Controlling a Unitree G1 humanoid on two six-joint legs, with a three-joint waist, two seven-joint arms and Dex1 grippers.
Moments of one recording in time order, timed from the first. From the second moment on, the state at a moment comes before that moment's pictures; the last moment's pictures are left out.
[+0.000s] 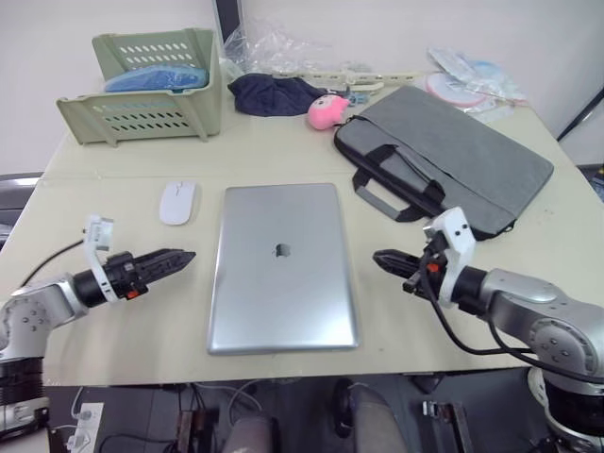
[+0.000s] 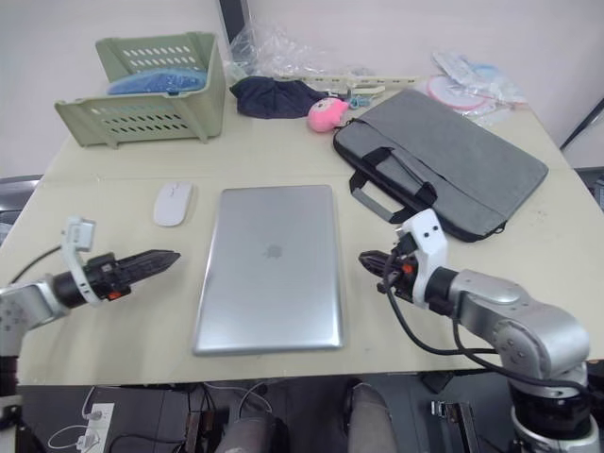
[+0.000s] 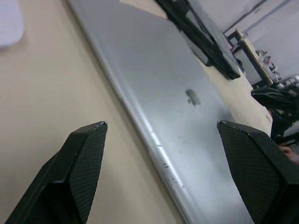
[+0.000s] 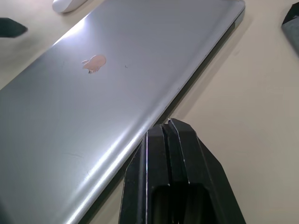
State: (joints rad) left arm -0.32 0.79 0.36 0.22 -0.79 0.98 -0.90; right arm -0.27 -0.61 -0.15 -0.55 0.73 1.07 0.44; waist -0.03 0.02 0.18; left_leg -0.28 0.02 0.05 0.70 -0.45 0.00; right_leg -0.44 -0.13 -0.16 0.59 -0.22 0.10
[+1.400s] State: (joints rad) left arm -0.59 0.77 0.05 0.45 -0.56 0.98 -1.16; right arm -0.34 -0.58 0.13 -0.34 0.42 0.89 0.47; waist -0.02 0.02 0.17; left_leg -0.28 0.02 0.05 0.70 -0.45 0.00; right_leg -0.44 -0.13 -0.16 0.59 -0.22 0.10
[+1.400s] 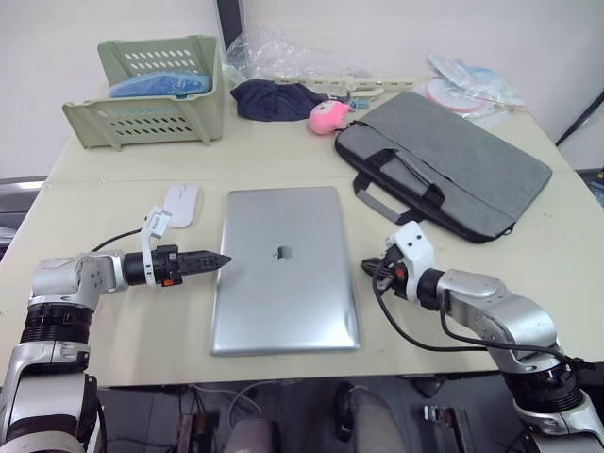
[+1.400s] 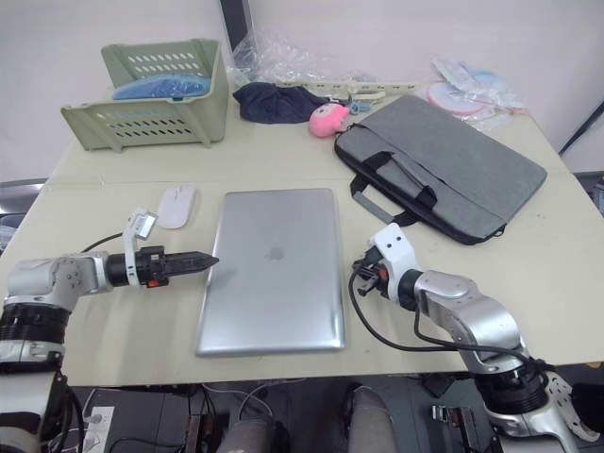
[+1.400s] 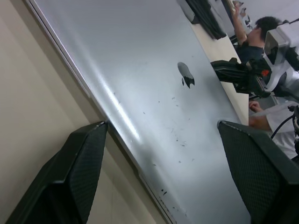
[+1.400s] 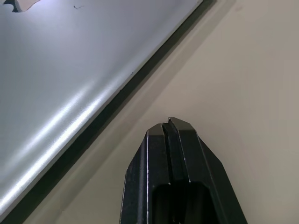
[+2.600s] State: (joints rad) left arm -0.63 0.71 0.04 0.50 -0.48 1.02 -1.11; right arm -0.41 -0.46 0.23 -0.23 0.25 0.83 0.53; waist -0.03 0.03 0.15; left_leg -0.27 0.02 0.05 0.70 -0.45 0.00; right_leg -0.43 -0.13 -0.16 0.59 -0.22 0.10
